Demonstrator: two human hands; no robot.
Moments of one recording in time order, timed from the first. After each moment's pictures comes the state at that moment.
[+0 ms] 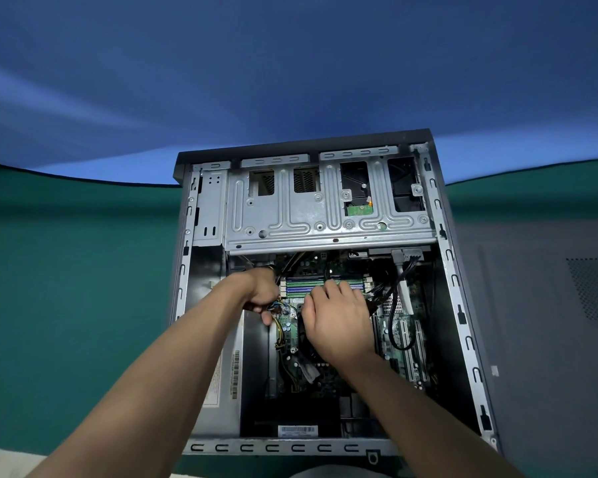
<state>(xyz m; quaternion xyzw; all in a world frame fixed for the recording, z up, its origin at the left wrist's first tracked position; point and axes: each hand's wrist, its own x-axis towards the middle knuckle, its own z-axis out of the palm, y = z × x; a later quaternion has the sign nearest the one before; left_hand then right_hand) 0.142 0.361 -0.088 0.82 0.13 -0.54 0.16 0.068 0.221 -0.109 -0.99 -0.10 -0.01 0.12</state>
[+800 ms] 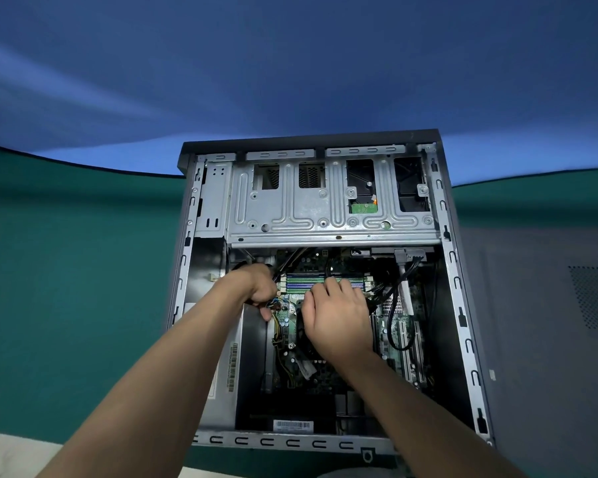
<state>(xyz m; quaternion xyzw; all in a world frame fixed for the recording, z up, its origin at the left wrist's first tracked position) 0.140 0.374 -0.110 0.82 0.14 -0.54 0.10 0.067 0.221 -0.110 -0.99 -0.11 -0.02 0.13</state>
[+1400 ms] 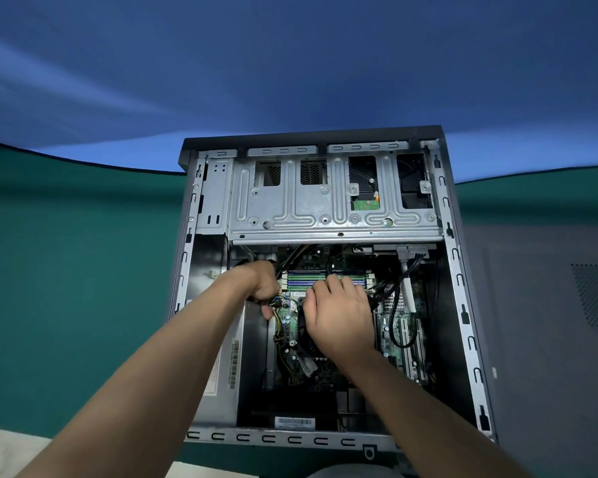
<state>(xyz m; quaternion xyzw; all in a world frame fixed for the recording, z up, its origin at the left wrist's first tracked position) 0.139 0.365 -0.095 0.80 0.15 -0.56 0.14 0.066 0.220 -0.110 -0.99 -0.11 -0.01 0.13</state>
